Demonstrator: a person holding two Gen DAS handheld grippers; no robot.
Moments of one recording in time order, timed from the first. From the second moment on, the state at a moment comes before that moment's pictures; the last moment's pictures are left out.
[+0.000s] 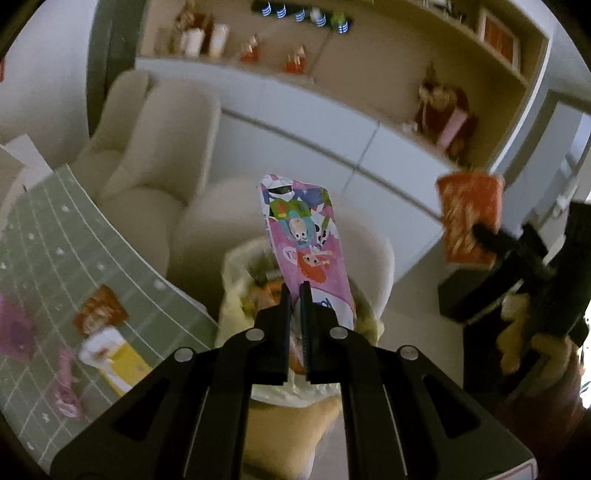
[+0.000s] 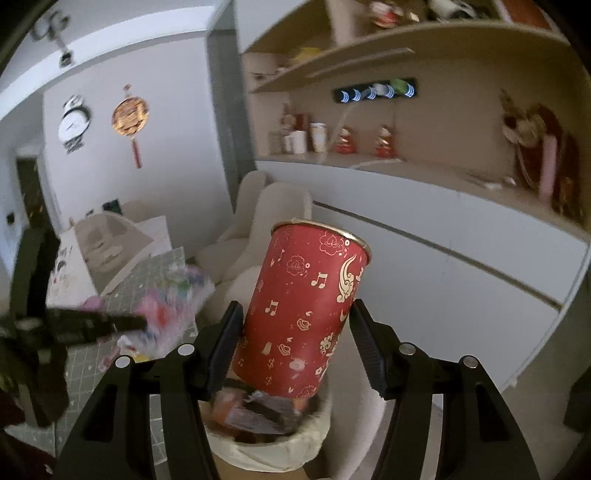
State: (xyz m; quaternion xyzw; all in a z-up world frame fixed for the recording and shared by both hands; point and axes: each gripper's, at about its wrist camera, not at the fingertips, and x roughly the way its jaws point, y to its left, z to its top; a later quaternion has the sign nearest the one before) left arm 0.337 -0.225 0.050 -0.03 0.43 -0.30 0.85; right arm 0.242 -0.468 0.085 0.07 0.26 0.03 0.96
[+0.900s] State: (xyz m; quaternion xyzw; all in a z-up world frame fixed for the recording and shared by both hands) left arm 0.335 -0.204 0.021 -0.05 0.45 -0.21 0.87; right arm 0.299 -0.438 -0.018 0.12 0.37 0.11 0.92
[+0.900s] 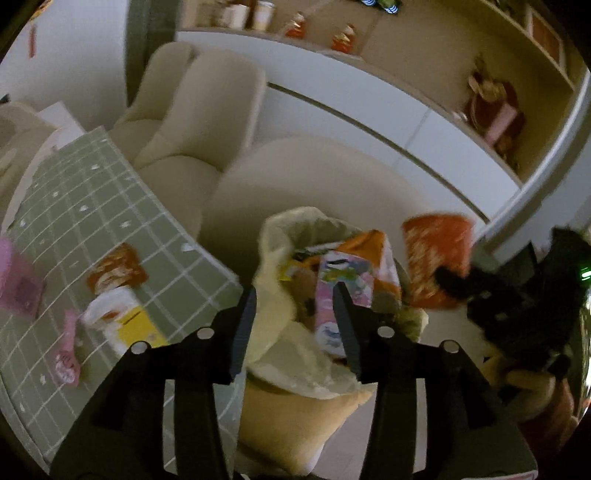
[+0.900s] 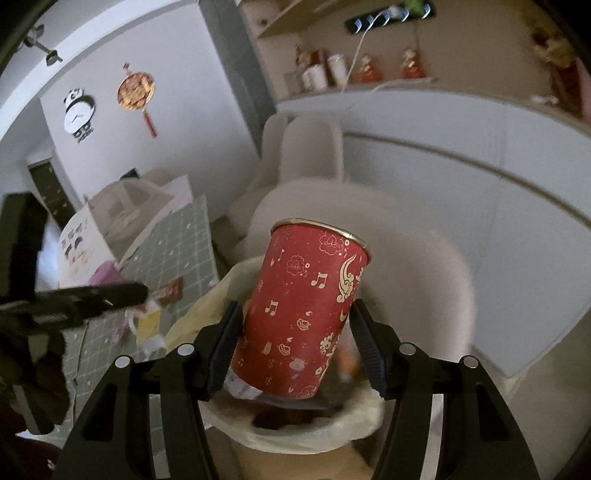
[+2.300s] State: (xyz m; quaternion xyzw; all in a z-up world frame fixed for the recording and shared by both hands) left arm 0.286 0.032 -0.040 -0.17 0.49 -0.09 0.85; right arm 0.281 -0.352 -0.038 0.07 0.38 0.05 0.92
